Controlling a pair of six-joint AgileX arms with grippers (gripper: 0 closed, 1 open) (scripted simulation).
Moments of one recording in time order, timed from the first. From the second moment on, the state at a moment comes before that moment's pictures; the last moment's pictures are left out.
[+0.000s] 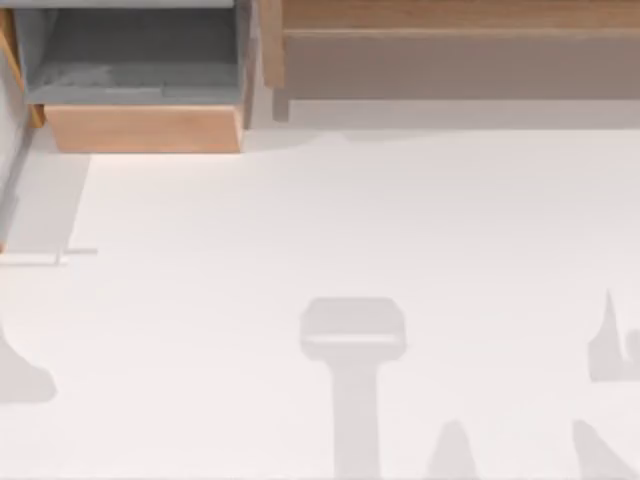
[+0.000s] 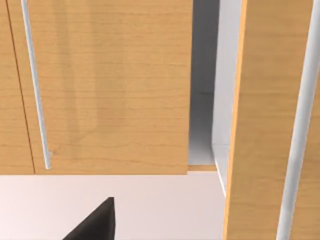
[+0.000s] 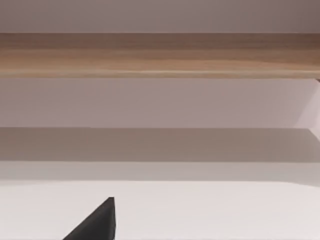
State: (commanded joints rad) left arm 0.72 1.99 0.44 1.54 0.76 1.59; right arm 0.00 0.00 0.00 0.00 0.00 0.00
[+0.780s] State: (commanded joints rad) left arm 0.66 2.02 0.52 1.49 0.70 1.59; right arm 0.00 0.00 0.00 0.00 0.00 0.00
